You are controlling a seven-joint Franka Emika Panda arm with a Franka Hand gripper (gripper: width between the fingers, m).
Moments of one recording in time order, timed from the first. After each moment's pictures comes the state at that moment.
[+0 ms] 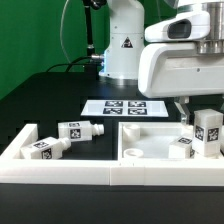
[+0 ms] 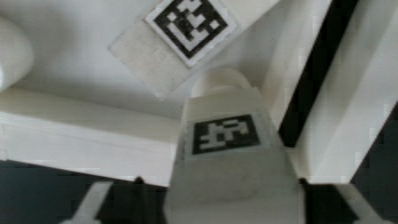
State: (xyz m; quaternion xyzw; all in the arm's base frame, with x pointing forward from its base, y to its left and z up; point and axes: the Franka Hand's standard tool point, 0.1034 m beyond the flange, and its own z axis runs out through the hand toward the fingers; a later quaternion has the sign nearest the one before) arm 0.639 0.081 0.081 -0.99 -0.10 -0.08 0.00
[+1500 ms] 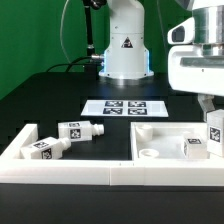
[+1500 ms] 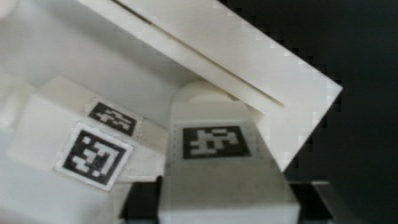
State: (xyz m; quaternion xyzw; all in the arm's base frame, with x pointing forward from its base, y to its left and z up) arm 0.637 0.108 0.078 -0.85 0.53 -0.05 0.06
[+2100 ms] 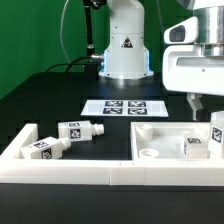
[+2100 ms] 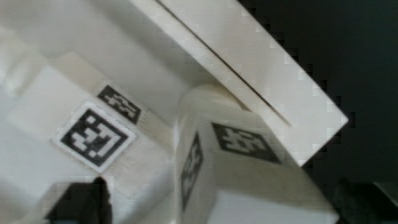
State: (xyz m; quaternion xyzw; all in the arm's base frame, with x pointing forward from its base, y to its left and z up) arm 0.636 0.109 0.080 -0.95 0.32 -0.05 0.04
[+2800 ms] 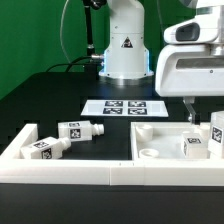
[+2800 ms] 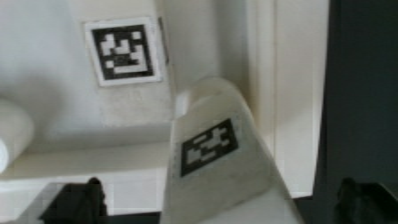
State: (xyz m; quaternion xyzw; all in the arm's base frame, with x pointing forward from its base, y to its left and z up) arm 0.640 0.108 0.082 -1.00 0.00 -0.06 0.01
